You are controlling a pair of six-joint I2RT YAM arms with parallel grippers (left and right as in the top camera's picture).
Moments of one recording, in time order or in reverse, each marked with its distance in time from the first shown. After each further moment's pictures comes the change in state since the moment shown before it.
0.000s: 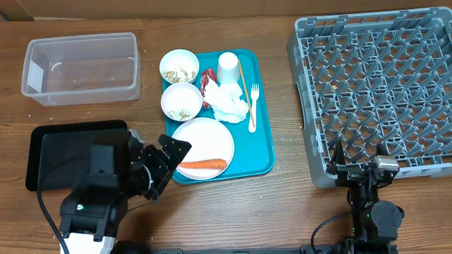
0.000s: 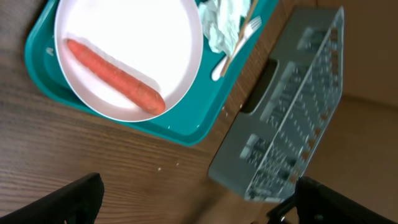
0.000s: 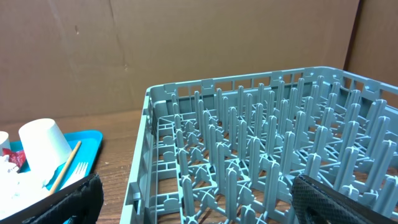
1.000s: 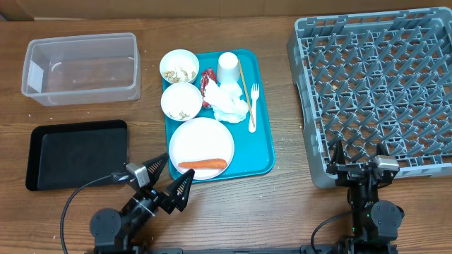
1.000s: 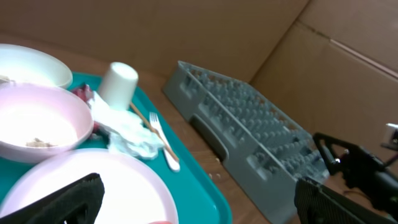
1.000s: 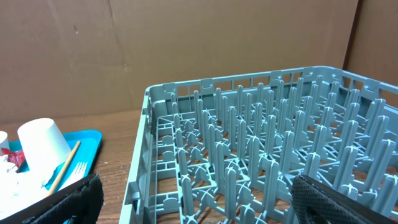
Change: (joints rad) left arm 0.185 -0.824 -0.795 0.848 0.267 0.555; right arm 0.000 0.002 0.000 0.000 0.003 0.000
